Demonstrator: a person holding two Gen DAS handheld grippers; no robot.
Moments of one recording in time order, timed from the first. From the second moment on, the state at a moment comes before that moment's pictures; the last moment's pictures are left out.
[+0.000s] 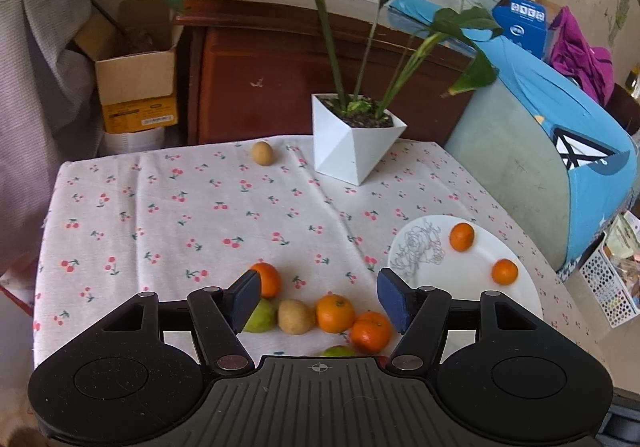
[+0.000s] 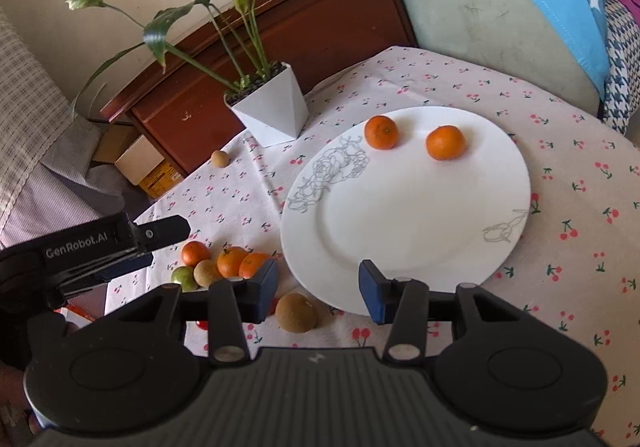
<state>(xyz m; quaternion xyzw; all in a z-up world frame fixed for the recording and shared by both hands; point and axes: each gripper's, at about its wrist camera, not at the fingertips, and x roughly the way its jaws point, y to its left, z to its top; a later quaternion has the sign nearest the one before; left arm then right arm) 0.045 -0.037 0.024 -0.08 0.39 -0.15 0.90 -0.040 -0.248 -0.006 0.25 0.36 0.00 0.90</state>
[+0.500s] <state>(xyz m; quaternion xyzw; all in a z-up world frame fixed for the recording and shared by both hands) 0.026 0.003 0.008 -0.06 0.41 -0.11 0.90 -0.037 -0.206 -0.026 0.19 0.41 0.03 0.89</state>
